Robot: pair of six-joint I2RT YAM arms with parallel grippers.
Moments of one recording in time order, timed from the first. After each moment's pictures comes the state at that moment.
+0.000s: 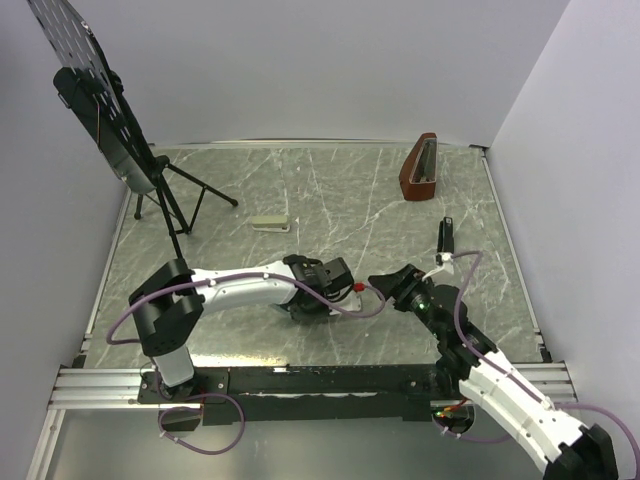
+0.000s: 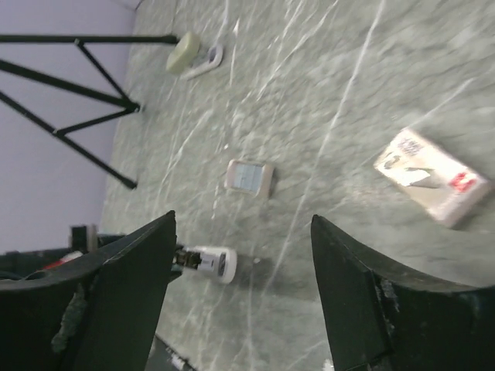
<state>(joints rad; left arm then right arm) -1.11 1.72 1.21 -0.82 -0.11 0.34 0.54 0.47 0.11 0.08 0.03 0.93</state>
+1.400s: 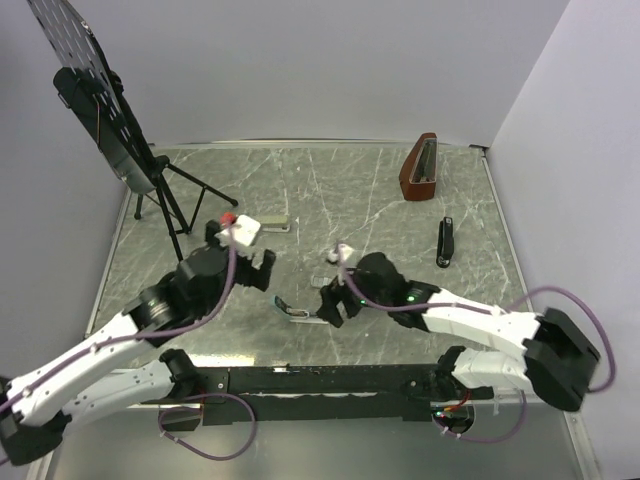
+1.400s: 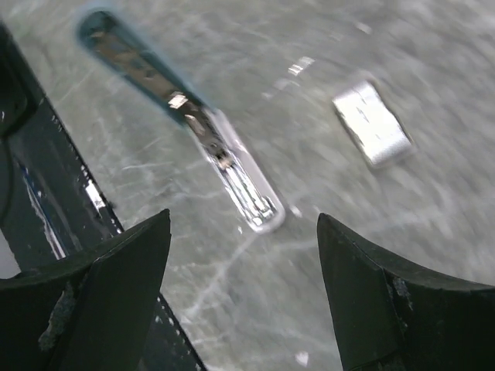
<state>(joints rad) -0.91 0.80 0.83 -0.35 -0.42 -0.03 0.86 1.12 0.54 -0.01 -0.22 0.21</state>
